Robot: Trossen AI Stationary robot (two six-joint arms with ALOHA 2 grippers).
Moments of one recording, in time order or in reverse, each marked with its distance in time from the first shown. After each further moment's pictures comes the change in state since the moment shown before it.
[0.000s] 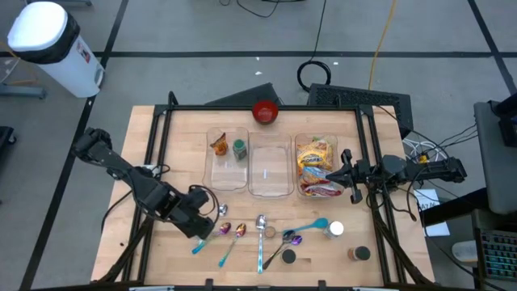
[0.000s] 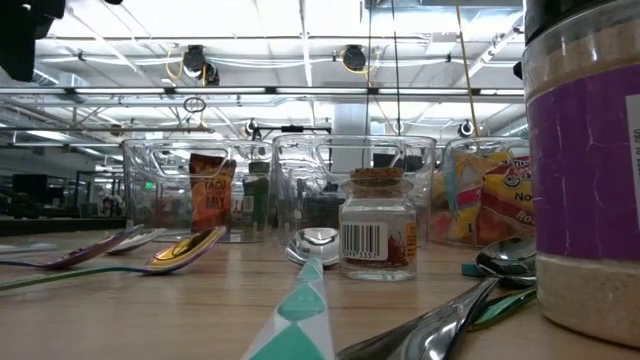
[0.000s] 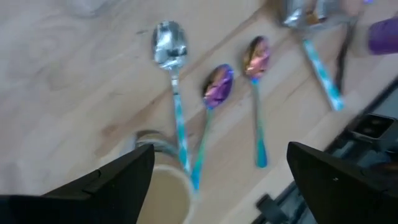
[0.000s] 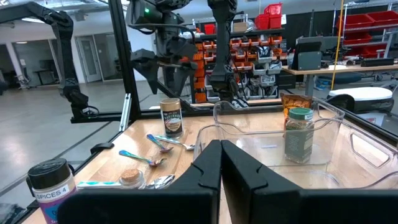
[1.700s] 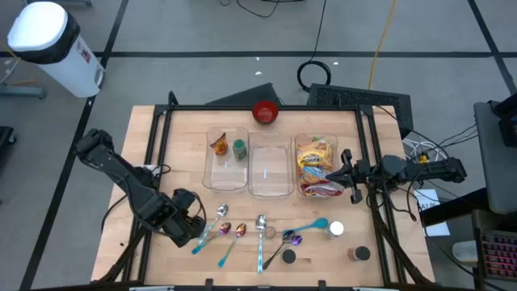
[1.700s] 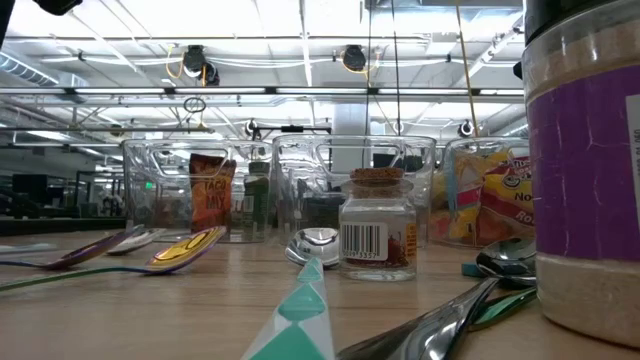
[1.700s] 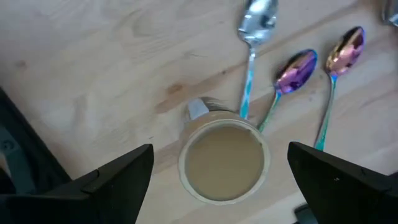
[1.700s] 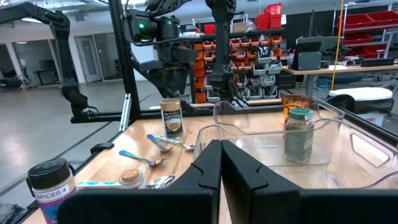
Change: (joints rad) left arm -0.103 0.031 0.010 -0.226 0.012 -0.331; right arm 0.000 0.000 0.000 0.000 0.000 0.000
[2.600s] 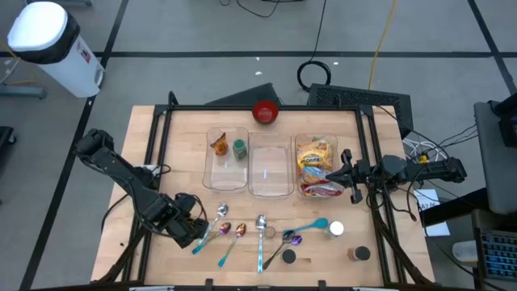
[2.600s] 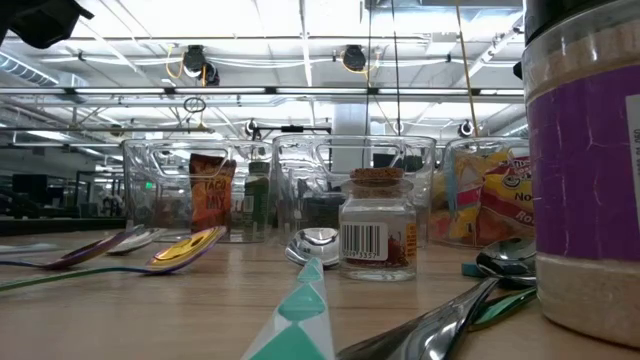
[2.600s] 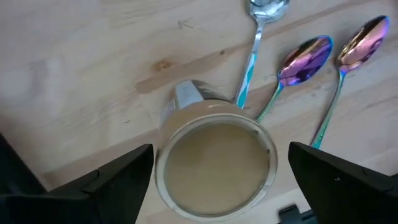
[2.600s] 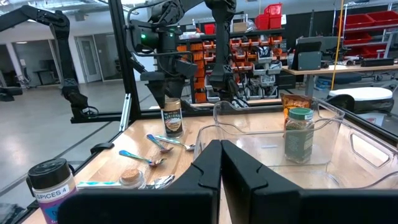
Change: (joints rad) left arm 0.000 -0.001 -0.118 0.181 0.057 -0.107; right arm 0.000 0.000 0.000 0.000 0.000 0.000
